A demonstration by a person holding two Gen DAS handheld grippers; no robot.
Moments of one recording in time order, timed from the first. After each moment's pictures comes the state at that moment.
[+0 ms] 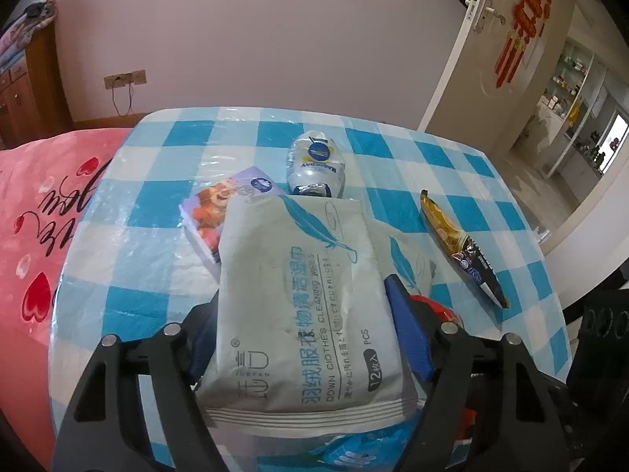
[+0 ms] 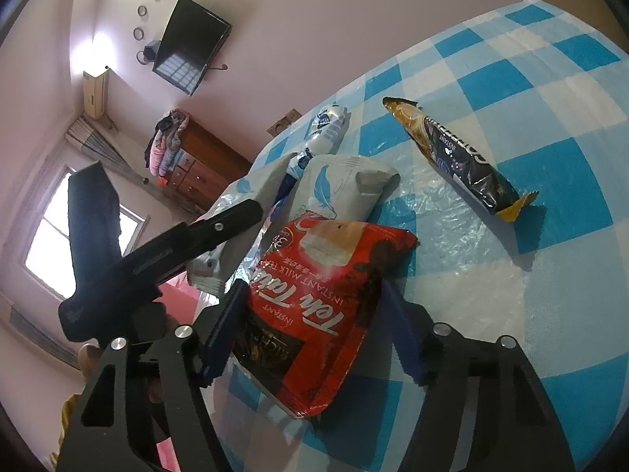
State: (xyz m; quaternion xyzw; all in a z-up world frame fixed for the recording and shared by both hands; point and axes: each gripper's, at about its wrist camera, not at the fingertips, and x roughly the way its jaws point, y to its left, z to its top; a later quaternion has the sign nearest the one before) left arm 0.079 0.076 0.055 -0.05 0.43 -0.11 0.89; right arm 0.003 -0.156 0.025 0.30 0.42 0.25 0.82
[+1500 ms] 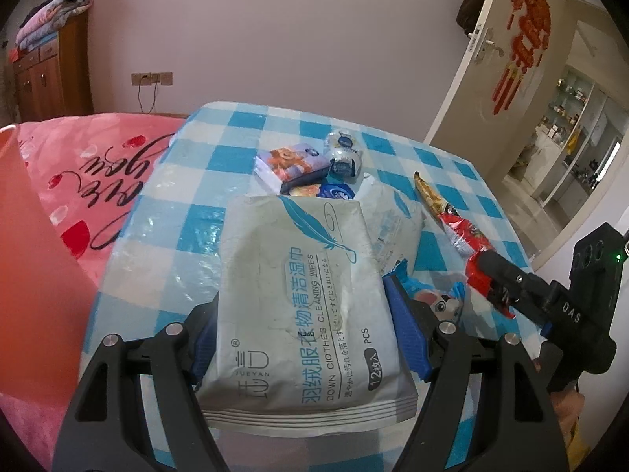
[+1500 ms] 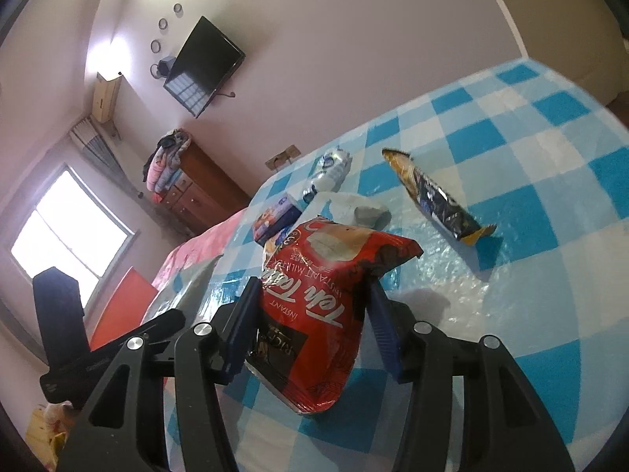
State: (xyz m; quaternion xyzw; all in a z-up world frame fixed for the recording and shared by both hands) left arm -0.029 0.135 0.070 -0.08 0.40 -0.10 0.91; right arm -0.031 -0.165 0.053 0.26 0.34 0.22 0.87
